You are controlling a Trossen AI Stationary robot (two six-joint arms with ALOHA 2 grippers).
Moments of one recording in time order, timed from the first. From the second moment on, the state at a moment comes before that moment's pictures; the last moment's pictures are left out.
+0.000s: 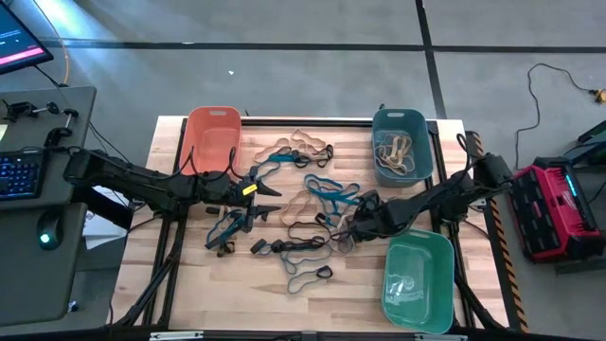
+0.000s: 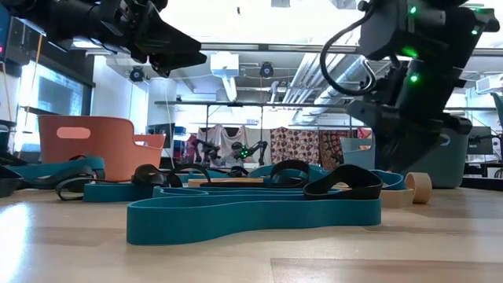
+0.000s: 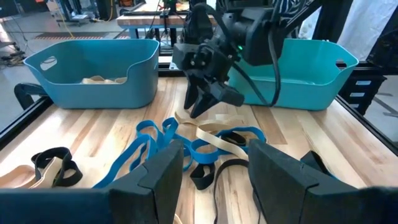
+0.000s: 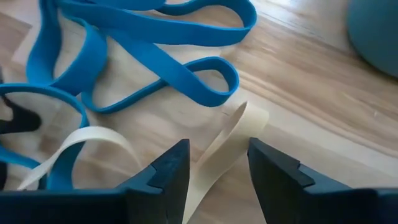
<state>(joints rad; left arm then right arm) -0.06 1.12 0.46 0.43 -0.06 0.00 0.29 1.61 0.84 -0.73 0.50 1.44</state>
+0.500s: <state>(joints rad) -0.07 1.12 0.46 0.43 -0.06 0.00 0.26 1.62 0.84 -0.71 0.46 1.34</state>
